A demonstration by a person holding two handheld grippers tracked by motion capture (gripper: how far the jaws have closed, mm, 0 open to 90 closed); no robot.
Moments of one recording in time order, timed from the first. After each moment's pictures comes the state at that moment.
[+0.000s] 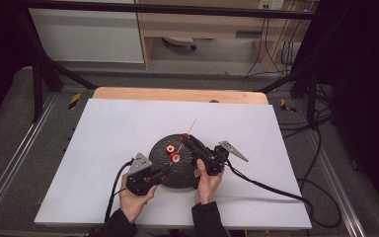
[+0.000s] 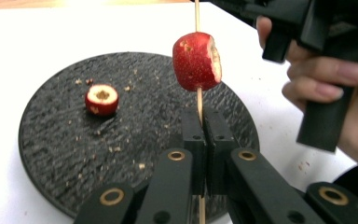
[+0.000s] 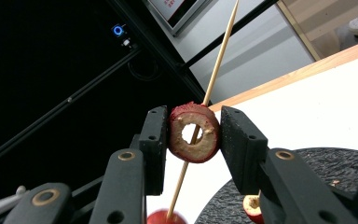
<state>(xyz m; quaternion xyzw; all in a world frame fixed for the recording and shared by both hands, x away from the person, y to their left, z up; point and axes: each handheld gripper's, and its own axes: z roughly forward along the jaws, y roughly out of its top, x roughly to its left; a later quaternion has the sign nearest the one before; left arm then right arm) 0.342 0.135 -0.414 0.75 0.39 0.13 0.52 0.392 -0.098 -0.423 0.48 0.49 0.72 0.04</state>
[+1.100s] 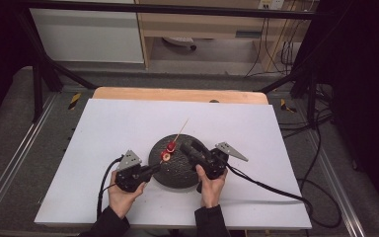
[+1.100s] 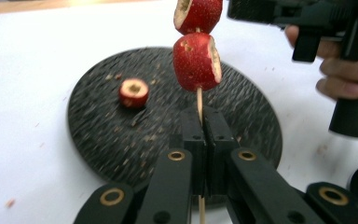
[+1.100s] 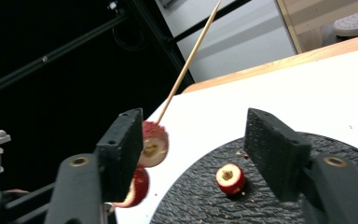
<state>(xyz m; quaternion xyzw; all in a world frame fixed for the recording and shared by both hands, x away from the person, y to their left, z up) 0.347 0.171 -0.413 0.77 0.38 0.14 0.50 0.384 -0.101 -0.422 0.47 0.56 0.68 0.08</state>
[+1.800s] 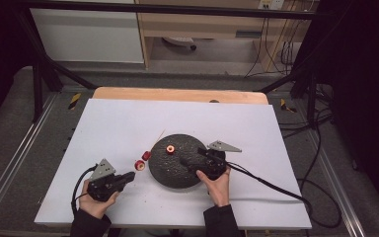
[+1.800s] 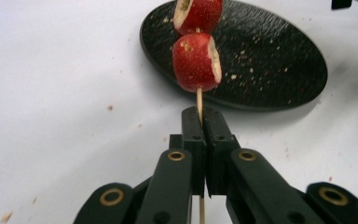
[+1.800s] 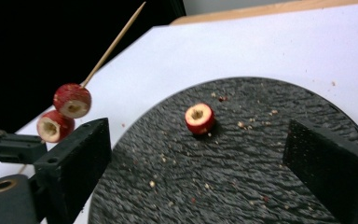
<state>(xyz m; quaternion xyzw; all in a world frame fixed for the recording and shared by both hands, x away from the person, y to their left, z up) 0.328 0.238 -0.428 0.79 0.38 0.15 0.45 0.396 -0.107 -0.431 0.44 0.69 0.56 0.08</state>
